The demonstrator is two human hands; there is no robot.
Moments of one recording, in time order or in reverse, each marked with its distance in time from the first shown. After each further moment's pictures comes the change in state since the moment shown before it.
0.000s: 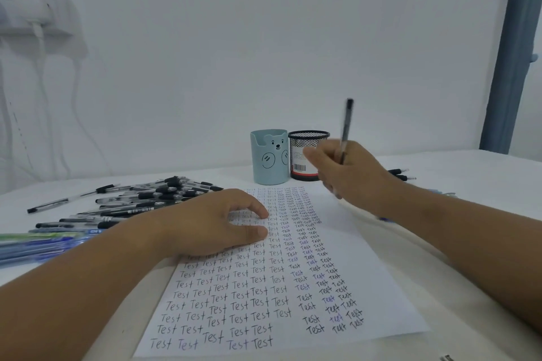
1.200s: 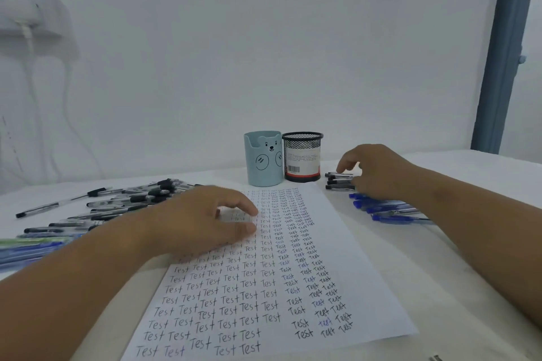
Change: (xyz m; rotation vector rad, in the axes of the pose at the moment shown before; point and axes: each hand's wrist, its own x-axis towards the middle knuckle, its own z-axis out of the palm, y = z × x) left_hand -0.005 0.002 -0.007 0.011 0.071 0.012; right_hand 0.013 0.044 -0.057 -0.773 -0.142 0.209
